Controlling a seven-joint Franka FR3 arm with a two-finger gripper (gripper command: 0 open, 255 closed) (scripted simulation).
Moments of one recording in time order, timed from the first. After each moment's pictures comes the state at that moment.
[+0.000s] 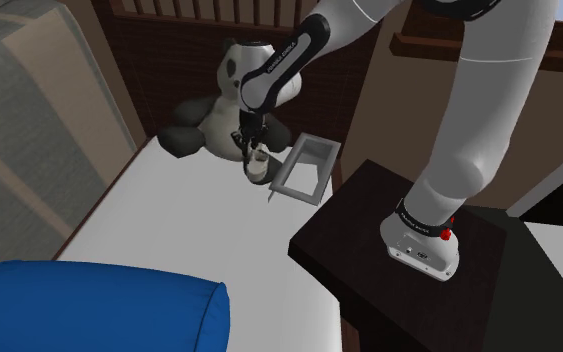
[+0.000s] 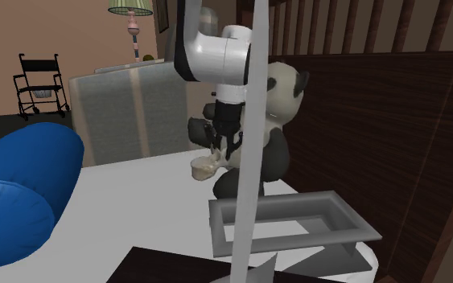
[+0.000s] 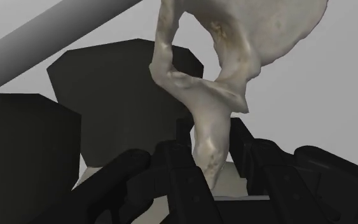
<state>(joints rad) -0.06 0.30 0.25 -2.22 0.08 2.54 0.28</state>
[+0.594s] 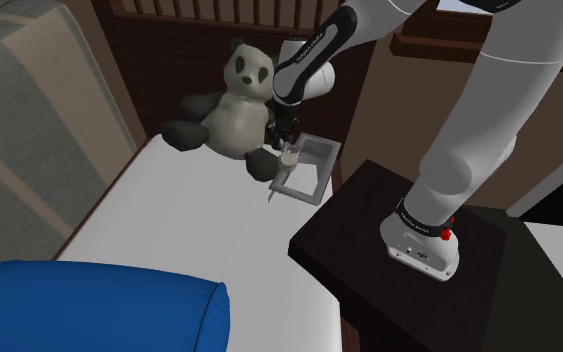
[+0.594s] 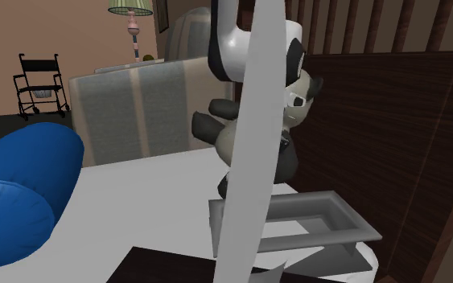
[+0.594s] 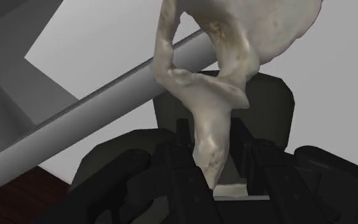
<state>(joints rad) -0.21 0.16 0.21 -2.41 0.17 2.57 0.02</state>
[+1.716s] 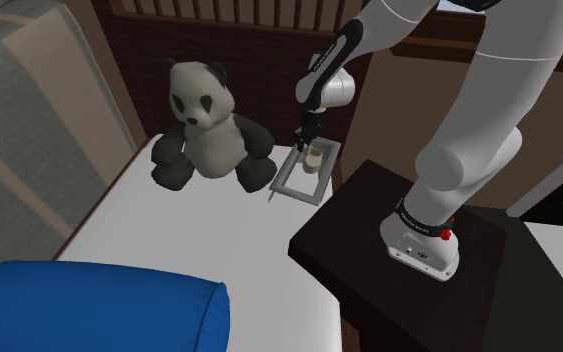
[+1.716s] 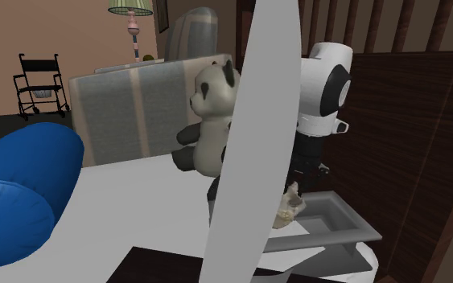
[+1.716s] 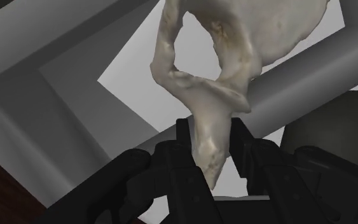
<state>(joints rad) -0.34 0.20 0.13 -2.51 0.22 2.69 -0.24</state>
